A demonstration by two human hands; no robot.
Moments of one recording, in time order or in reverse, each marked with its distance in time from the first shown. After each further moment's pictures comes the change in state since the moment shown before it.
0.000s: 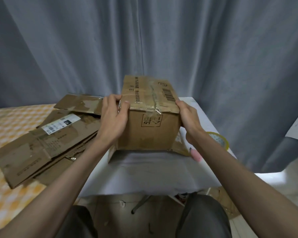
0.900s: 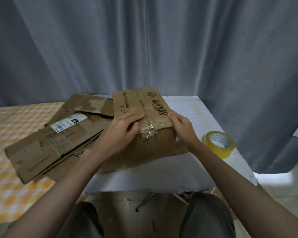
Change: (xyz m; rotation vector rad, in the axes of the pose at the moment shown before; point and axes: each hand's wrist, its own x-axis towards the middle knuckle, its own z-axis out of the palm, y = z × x) left_hand -0.022 -0.028 -0.019 0.382 -0.325 0.418; right_hand -0.021 0.026 0.021 -0.183 -0.149 -0.201
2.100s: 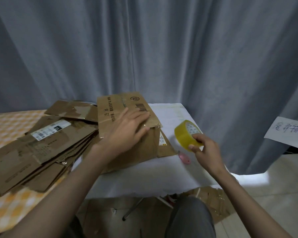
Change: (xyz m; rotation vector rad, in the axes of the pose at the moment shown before) left_hand 0.036 0.043 0.019 0.206 -0.062 0.163; right_hand -0.076 0.031 -0.101 -0.572 0.291 -0.102
